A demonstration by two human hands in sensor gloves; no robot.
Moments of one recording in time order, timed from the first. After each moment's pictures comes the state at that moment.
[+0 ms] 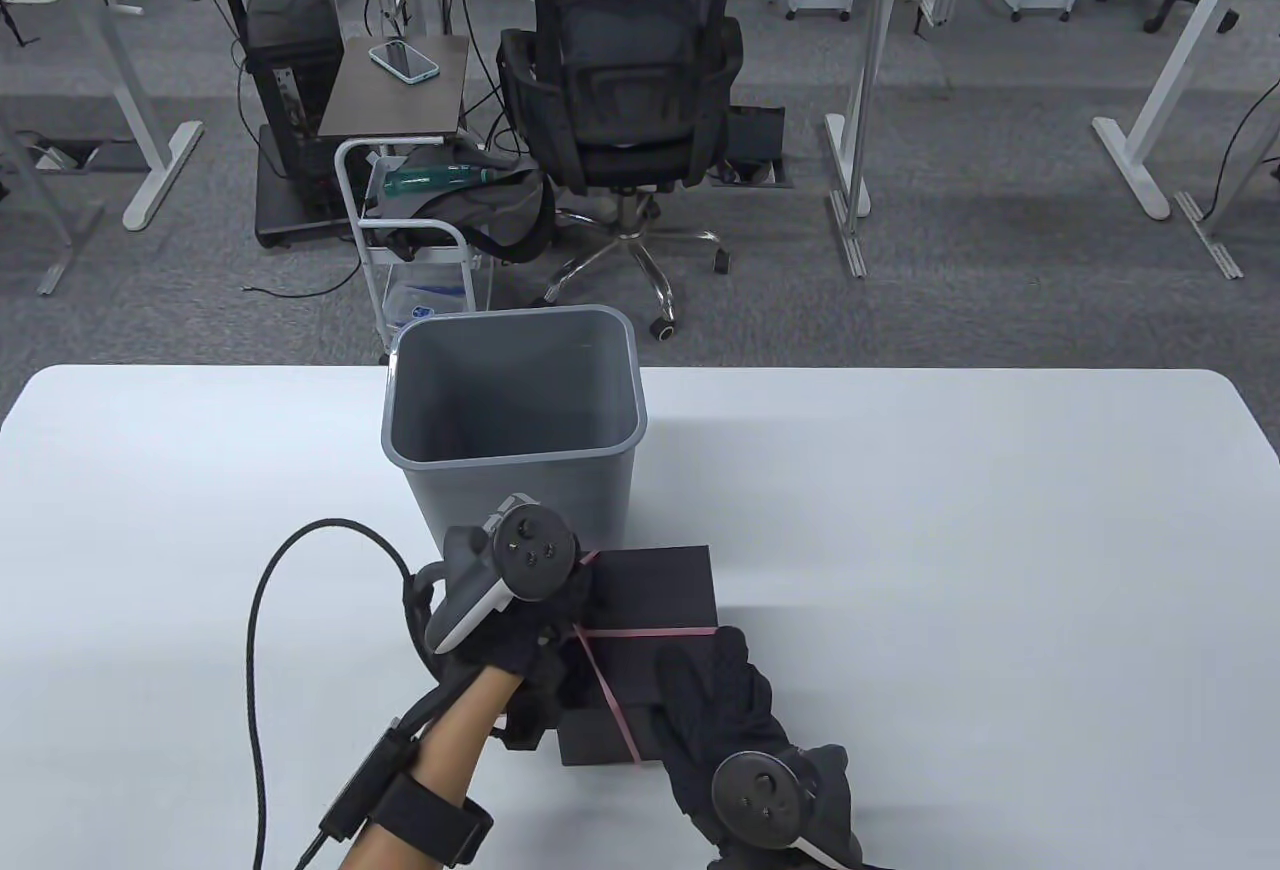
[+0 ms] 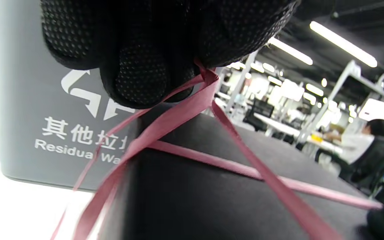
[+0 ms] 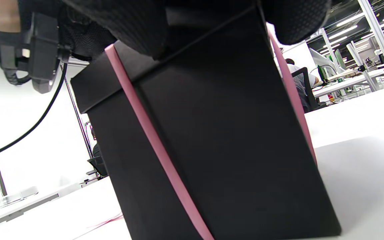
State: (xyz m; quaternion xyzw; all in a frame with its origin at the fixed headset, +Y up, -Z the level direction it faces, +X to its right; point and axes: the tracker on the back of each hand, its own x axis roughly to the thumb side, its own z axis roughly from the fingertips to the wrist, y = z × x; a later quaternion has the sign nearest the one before) left_hand -0.142 -0.630 -0.385 -0.01 -0.05 0.20 0.98; right_hand 0.076 -0.739 -0.278 0.21 -0.13 0.94 0.24
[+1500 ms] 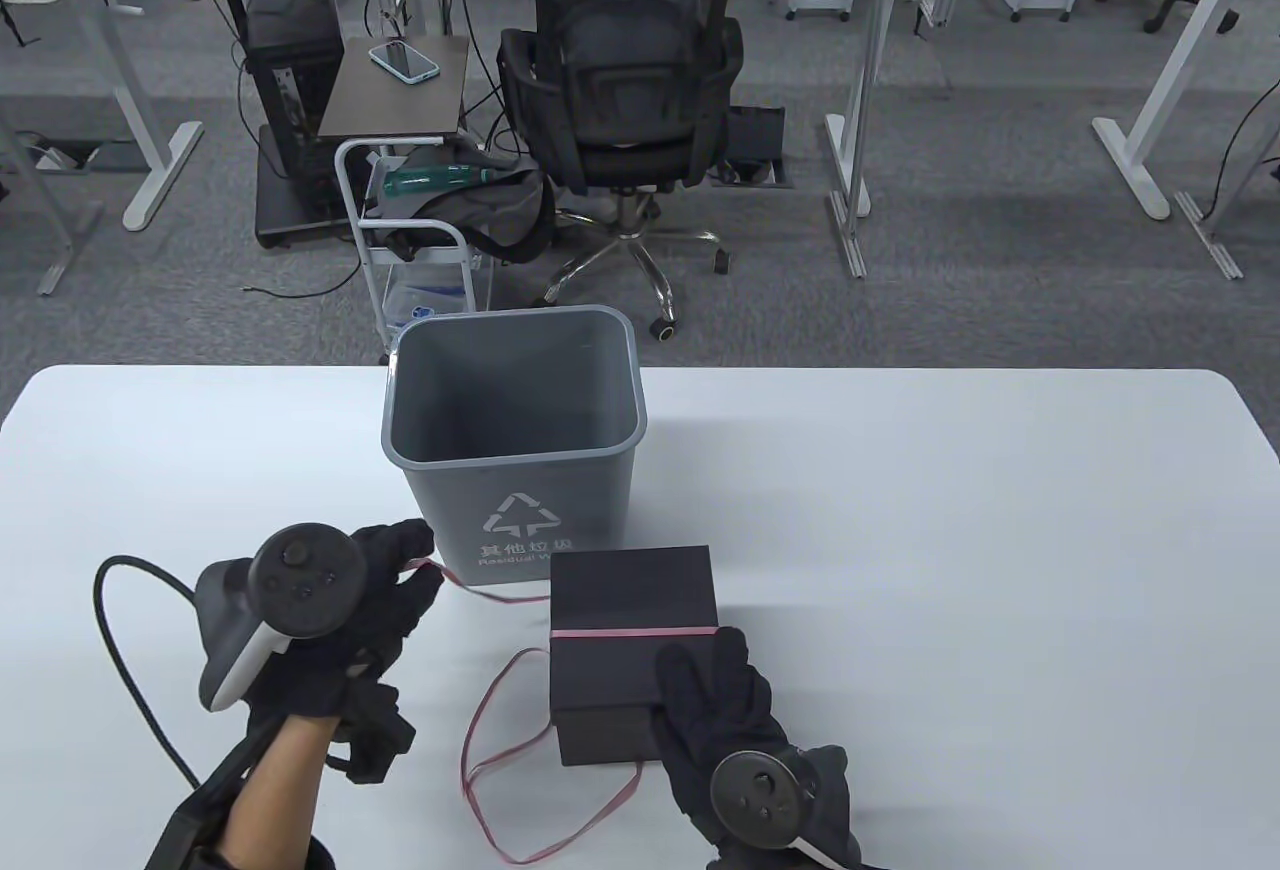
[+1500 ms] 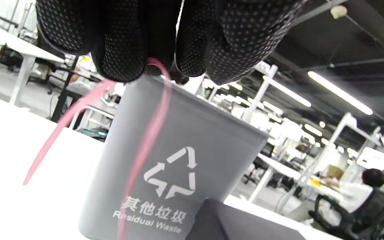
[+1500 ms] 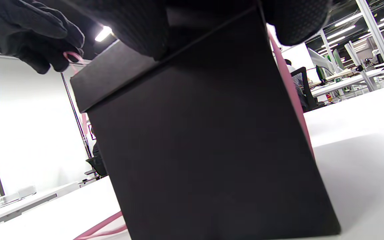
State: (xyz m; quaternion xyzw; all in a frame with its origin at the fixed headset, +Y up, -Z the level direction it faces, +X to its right) left_hand -0.250 -0.571 -0.326 0.05 -0.04 0.22 0.97; right_hand 0.075 -0.738 -0.277 0.21 -0.13 0.94 0.24
